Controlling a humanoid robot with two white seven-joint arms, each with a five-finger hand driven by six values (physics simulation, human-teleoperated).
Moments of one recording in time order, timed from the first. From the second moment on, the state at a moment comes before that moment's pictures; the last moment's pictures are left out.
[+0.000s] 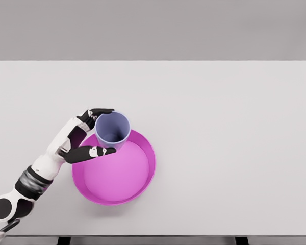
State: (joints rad) left arm -0.21 0.86 -0.91 -1.80 0.56 -0.60 0.23; right arm 0.03 0.00 -0.09 0.02 -0.12 -0.06 0.09
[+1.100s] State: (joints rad) left arm -0.10 0.79 -0.90 -1.80 0.62 -0.60 0.24; right arm 0.03 0.00 -0.09 0.02 -0.12 -0.06 0.09
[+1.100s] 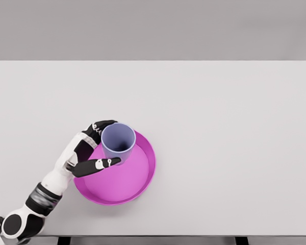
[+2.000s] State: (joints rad) left arm -0.03 0.78 -0.82 -1.80 0.62 -0.61 0.24; right arm 0.03 0.00 -0.09 0.02 -0.12 -0.06 0.09
